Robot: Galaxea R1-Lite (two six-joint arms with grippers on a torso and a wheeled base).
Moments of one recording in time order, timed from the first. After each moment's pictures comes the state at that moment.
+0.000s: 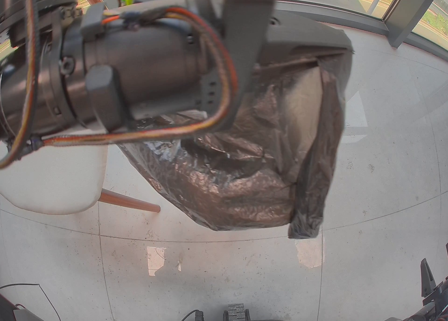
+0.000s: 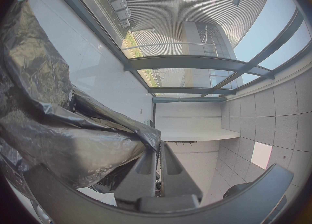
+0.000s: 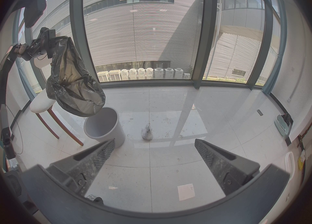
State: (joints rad) left arm -0.94 1.53 -1.36 -0.22 -0.41 -0.87; right arm 0.00 0.02 -0.02 0.00 -0.03 0.01
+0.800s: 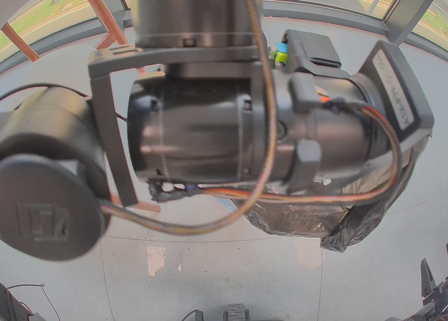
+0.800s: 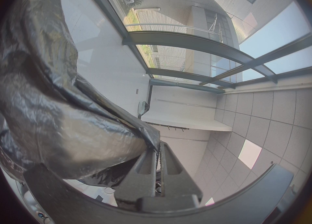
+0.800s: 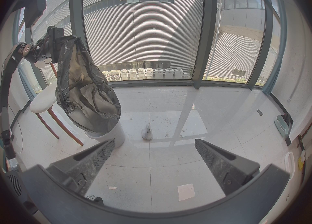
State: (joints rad) left arm -1.06 1.77 -1.50 -0.24 -0.47 -0.95; right arm 0.00 0.02 -0.02 0.00 -0.03 0.01
